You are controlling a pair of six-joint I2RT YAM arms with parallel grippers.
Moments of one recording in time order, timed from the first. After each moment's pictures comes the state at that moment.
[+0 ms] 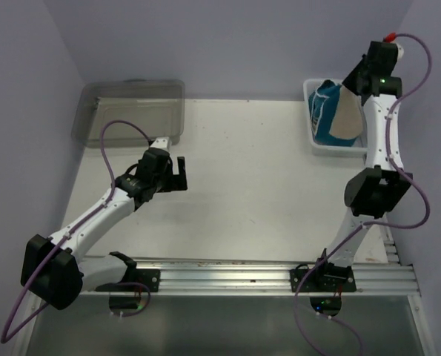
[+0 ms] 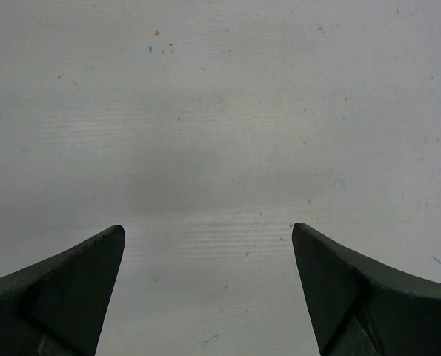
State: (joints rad) left arm -0.47 1.18 0.84 -0.46 -0.19 -0.45; right arm -0.16 2.02 2.18 -0.76 0.14 0.49
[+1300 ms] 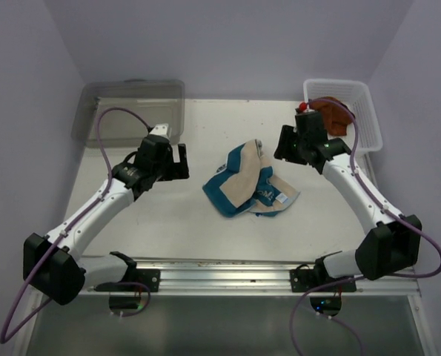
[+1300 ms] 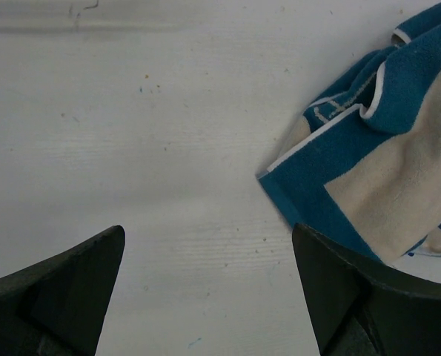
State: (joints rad) left arm -0.47 1.21 1.01 -0.55 -0.21 -0.45; right arm 0.30 1.41 1.25 -0.65 0.04 0.47
